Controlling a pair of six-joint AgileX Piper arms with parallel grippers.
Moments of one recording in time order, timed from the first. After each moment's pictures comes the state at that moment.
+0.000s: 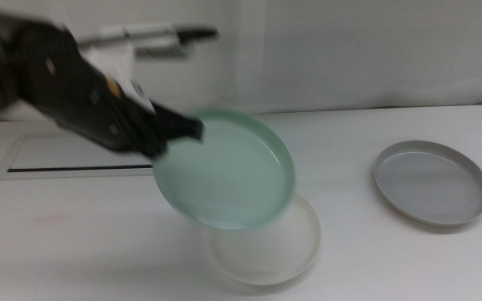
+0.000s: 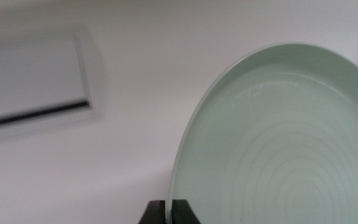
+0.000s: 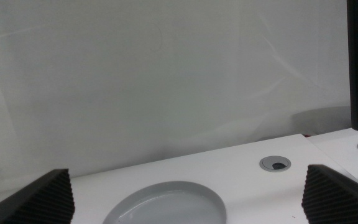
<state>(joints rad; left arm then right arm) -0.41 1.54 -1.24 -0.01 0.80 -0.20 -0.01 0.00 -0.08 0.10 0.16 0.03</state>
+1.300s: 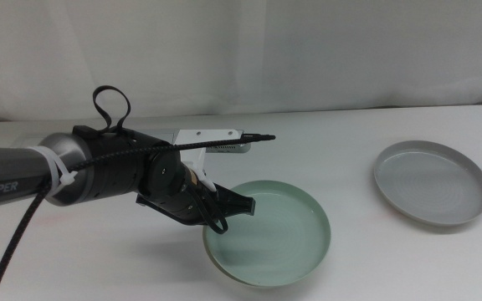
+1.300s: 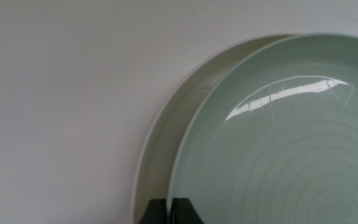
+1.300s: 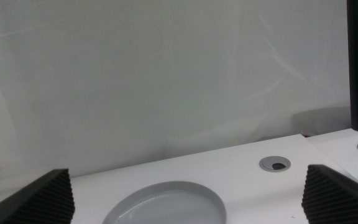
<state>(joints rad) -0.54 1.84 -1.07 -0.06 0.45 -0.28 -0.01 0.00 -0.08 0.10 0.16 0.03</state>
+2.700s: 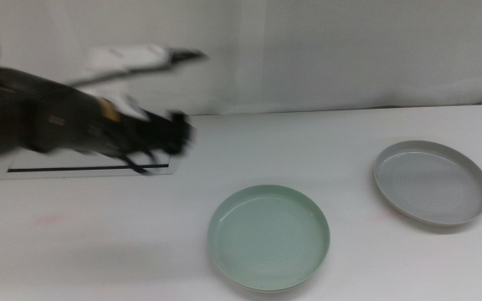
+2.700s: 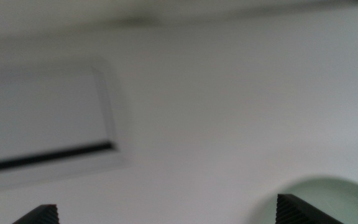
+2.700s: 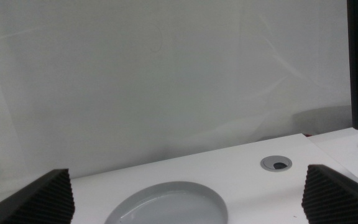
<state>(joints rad) -0.37 1.55 -1.07 0.08 0.45 -0.29 -0.01 0.00 -0.08 0.10 0.16 0.03</state>
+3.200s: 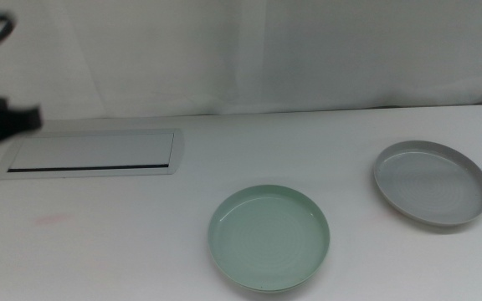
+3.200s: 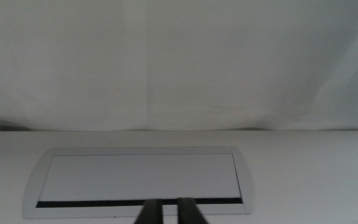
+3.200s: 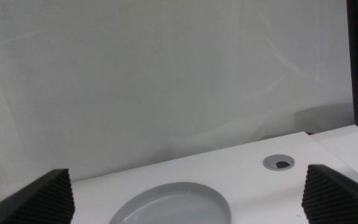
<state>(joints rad) -0.06 1.02 -0.83 0.13 0.40 -0.20 -0.01 0.00 -0.08 0.10 0.16 0.05</state>
